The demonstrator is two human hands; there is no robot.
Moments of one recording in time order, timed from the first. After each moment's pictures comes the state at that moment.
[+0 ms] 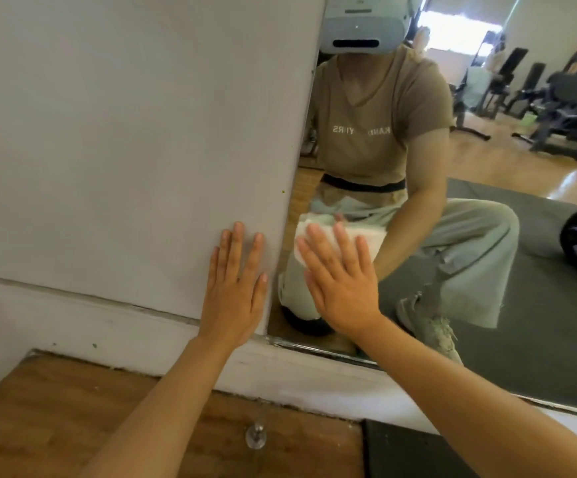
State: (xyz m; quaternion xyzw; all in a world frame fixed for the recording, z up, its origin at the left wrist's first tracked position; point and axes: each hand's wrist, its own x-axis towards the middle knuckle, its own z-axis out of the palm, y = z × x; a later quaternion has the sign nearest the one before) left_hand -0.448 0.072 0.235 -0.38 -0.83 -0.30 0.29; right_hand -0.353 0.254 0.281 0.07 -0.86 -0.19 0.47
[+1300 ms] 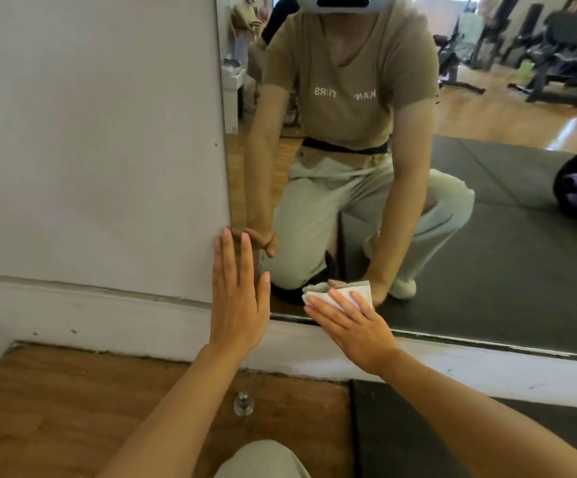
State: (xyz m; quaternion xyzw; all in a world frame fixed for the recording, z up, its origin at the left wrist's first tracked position) left_hand -0.387 0.125 0.189 -0.35 -0.83 -0.38 0.23; right_hand -0.250 0.342 0.138 0.10 -0.91 -0.33 0.23
